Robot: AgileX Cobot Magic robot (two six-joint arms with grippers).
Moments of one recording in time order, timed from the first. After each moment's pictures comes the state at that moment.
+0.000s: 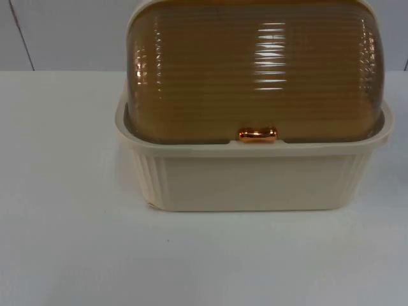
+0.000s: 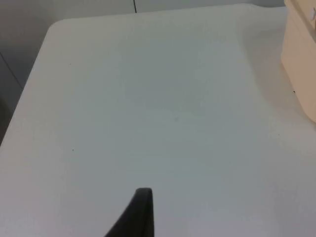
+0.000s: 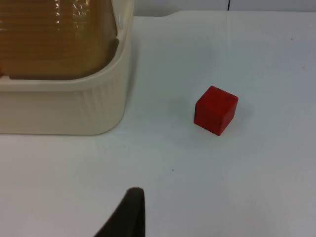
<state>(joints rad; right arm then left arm) 0.07 0.00 -0.52 -0.02 1.09 0.01 0.01 0.00 -0.50 0.01 1.08 0.05</state>
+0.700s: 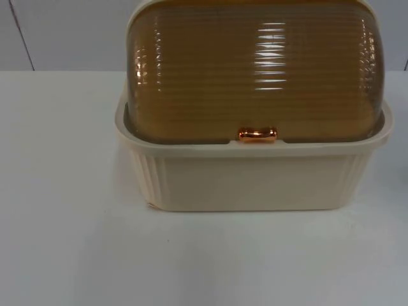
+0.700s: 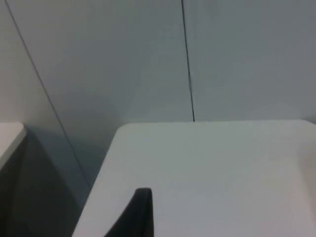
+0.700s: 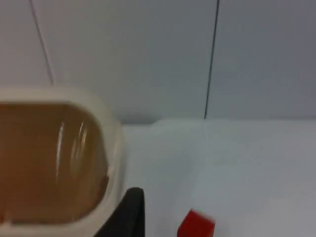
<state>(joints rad) 0.07 0.37 -0.88 -0.08 0.88 0.05 0.01 0.47 -0.80 0.21 0.75 -0.10</state>
